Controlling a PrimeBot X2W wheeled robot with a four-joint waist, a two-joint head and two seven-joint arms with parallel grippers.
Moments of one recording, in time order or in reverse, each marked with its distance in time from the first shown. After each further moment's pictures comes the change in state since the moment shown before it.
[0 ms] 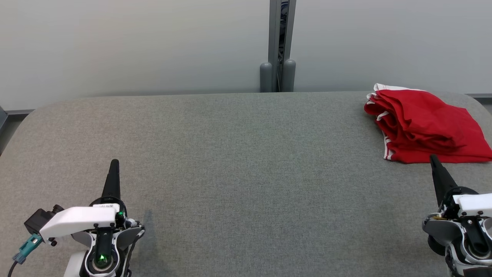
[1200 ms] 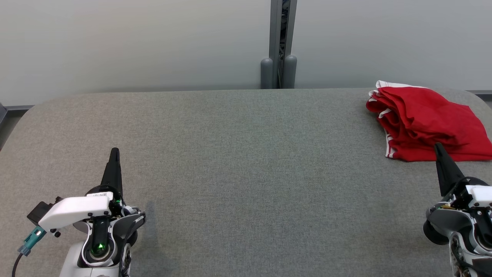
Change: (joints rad) left arm -0.053 -0.001 -0.005 0.023 -0.163 -0.015 0.025; right arm -0.040 -0.005 -0.026 0.008 0.147 0.000 0.052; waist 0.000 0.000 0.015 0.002
